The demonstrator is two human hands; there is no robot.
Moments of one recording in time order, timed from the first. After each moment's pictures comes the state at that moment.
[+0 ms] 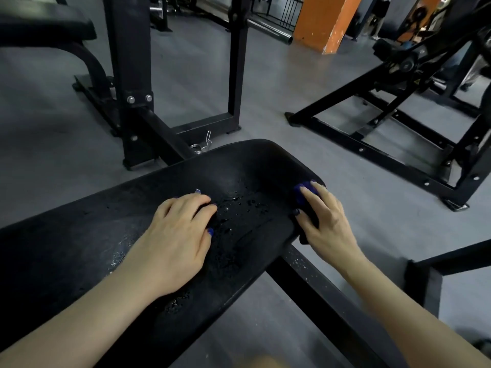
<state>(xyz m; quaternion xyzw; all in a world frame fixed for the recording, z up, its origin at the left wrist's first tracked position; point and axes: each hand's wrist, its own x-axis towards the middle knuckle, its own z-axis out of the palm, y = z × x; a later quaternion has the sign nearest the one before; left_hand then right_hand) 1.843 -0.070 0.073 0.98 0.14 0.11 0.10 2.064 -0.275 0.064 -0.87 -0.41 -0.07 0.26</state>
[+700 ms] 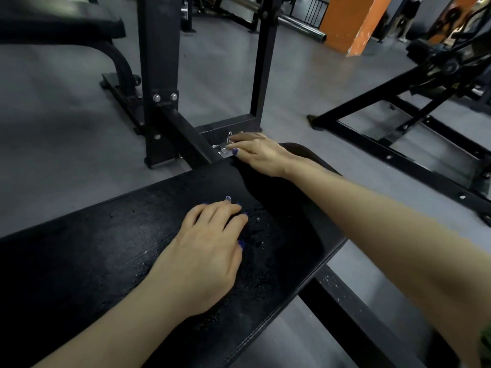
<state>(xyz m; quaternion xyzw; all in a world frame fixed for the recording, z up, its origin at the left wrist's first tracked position) 1.843 -0.066 0.066 0.98 0.13 0.12 0.10 2.106 -0.045 0.097 -0.78 -0.62 0.10 0.08</state>
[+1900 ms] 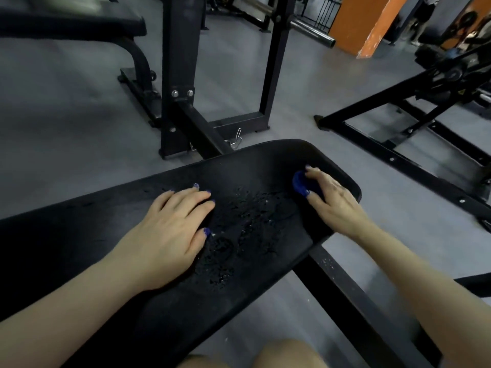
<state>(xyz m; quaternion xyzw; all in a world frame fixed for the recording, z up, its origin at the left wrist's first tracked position) 1.773 -0.036 0.071 0.98 0.16 0.09 0.09 2.060 -0.215 0.097 -0.86 -0.47 0.05 0.17</state>
